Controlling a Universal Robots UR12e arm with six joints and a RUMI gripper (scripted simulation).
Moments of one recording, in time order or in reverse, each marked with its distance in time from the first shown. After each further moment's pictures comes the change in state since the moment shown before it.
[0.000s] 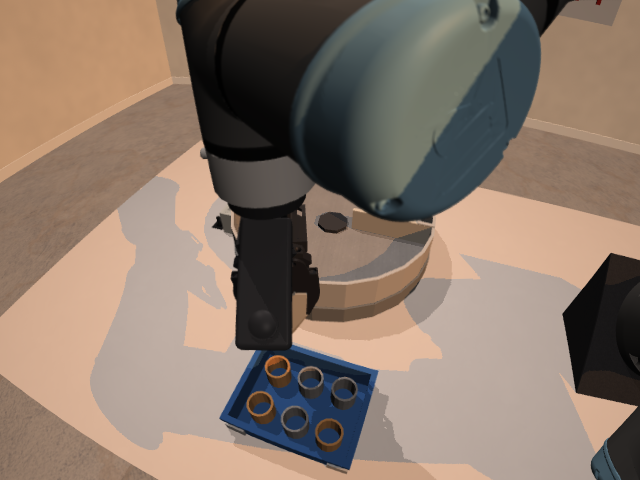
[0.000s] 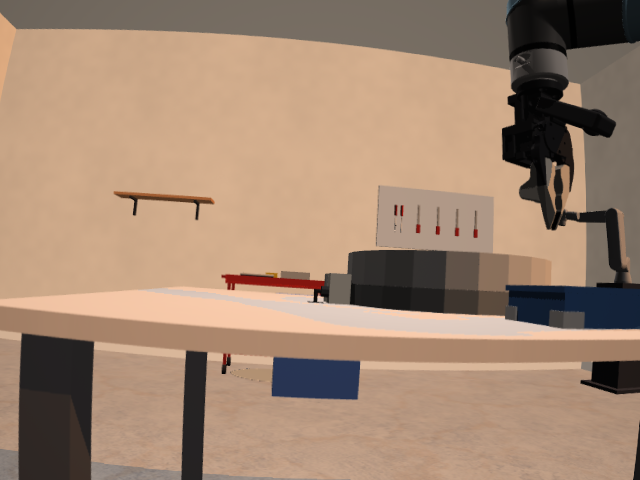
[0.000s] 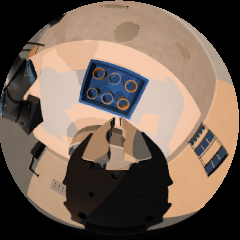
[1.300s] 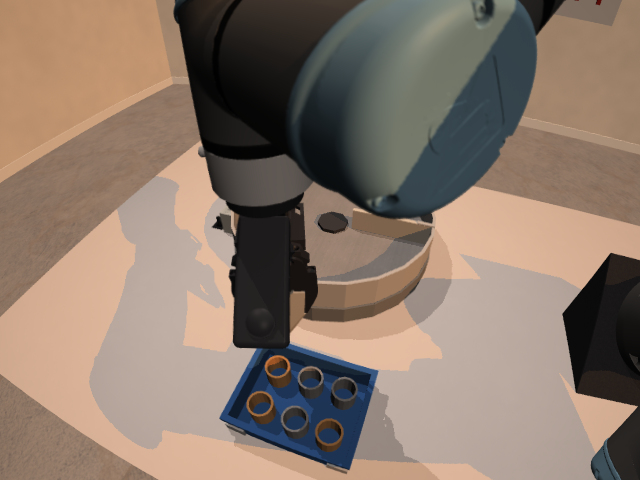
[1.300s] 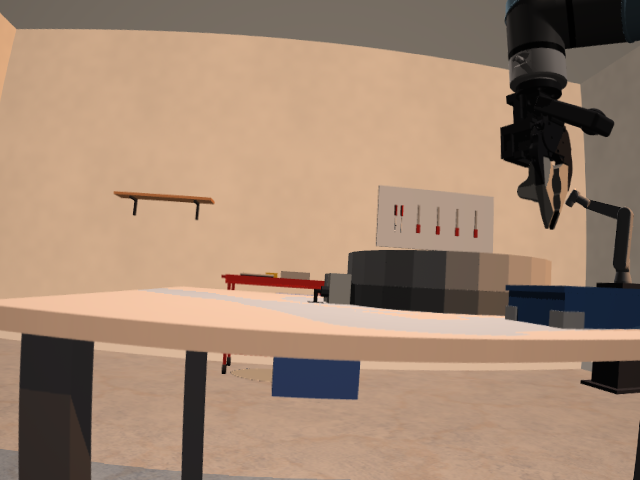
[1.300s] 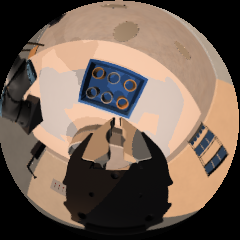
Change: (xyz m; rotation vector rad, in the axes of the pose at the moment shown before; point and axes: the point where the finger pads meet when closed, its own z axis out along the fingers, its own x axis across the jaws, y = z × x) arm 0.002 0.002 -0.001 -0.003 0.002 0.001
